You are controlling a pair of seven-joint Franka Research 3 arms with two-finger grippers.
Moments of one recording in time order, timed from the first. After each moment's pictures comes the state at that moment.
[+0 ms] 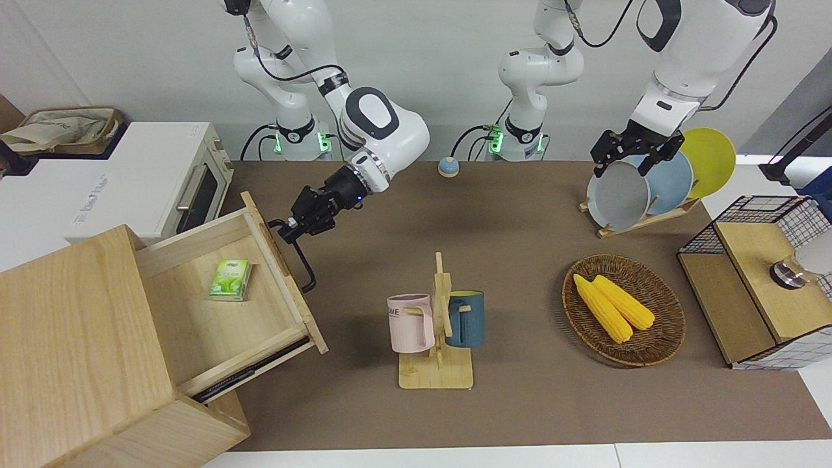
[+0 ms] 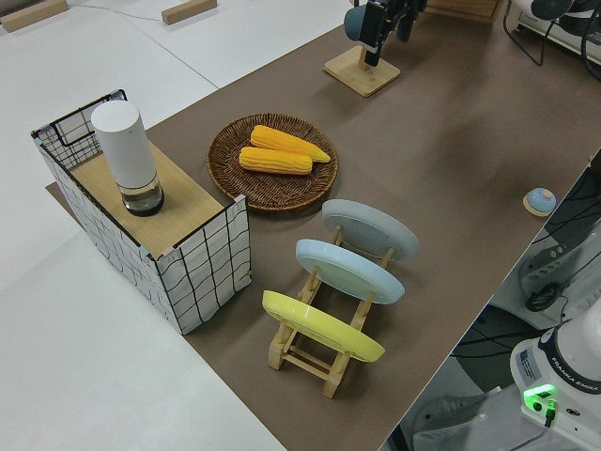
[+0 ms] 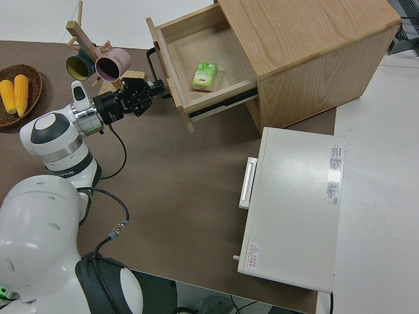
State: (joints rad) left arm 0.06 -0.01 -0.09 -1.60 -0.02 1.57 -0.04; right arm 0.05 0.22 0.57 -1.96 -1.55 1.68 0.52
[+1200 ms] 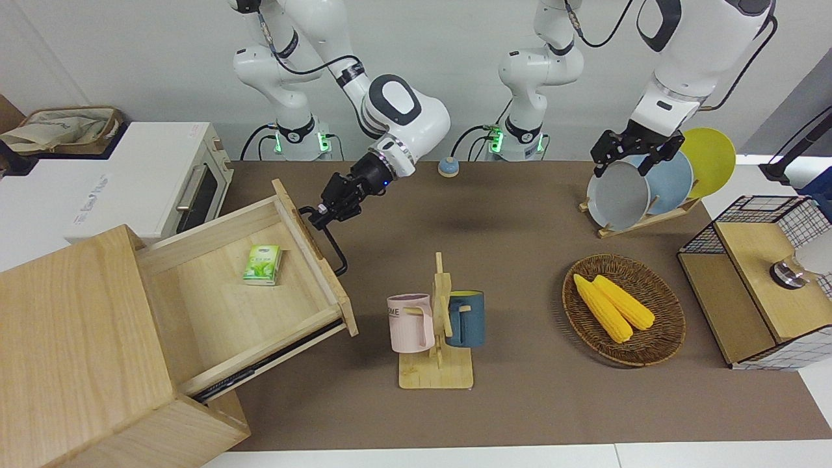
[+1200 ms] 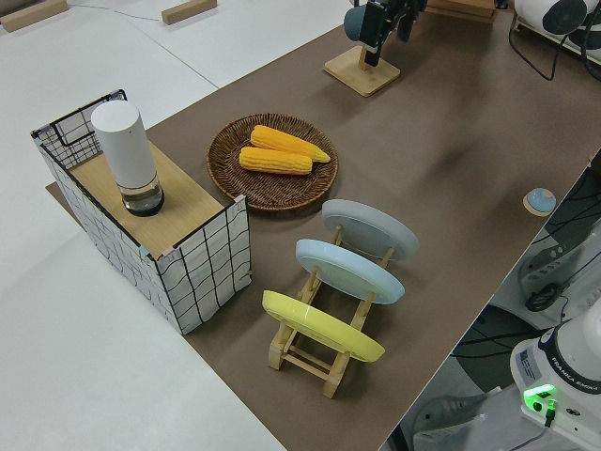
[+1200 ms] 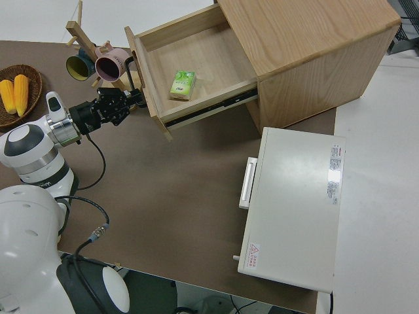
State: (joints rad) left arm 0.06 -0.01 -0.09 -1.60 -0.02 1.57 -0.04; right arm 0.15 0.21 0.58 -1.96 -1.49 1.63 0.52
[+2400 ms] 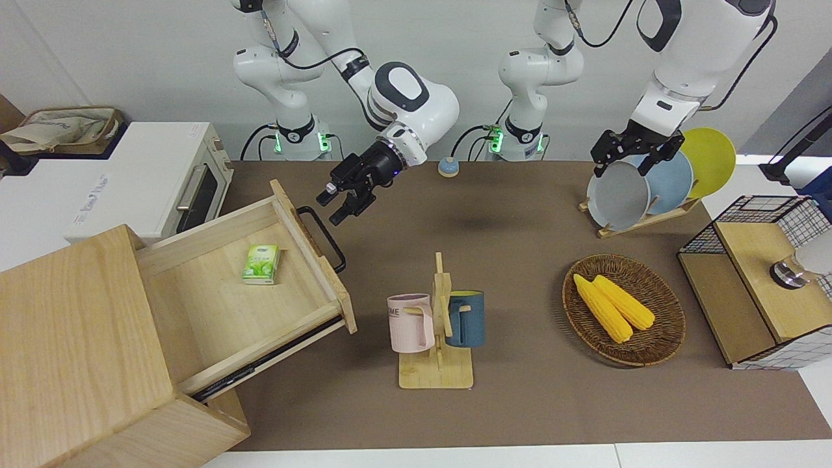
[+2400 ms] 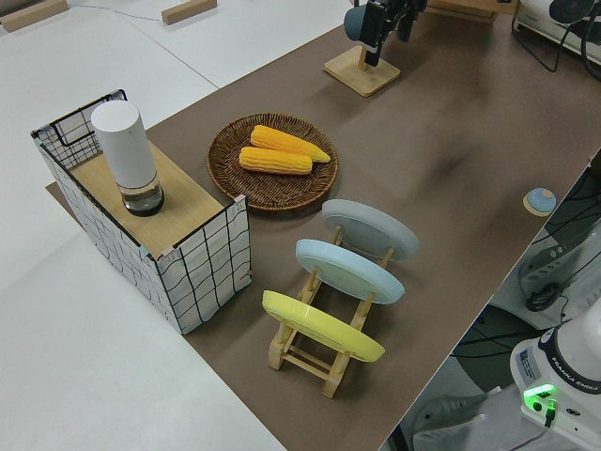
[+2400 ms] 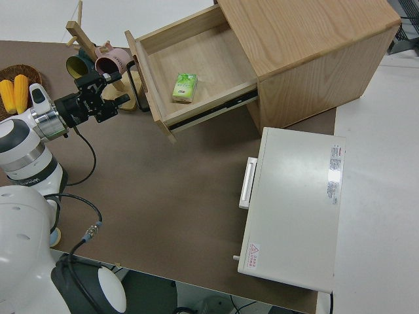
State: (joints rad) left arm 0.06 -0.01 -0.09 -1.60 -0.02 1.57 -0.04; right arm 0.18 0.20 0.57 -1.90 -1.50 1.63 0.44
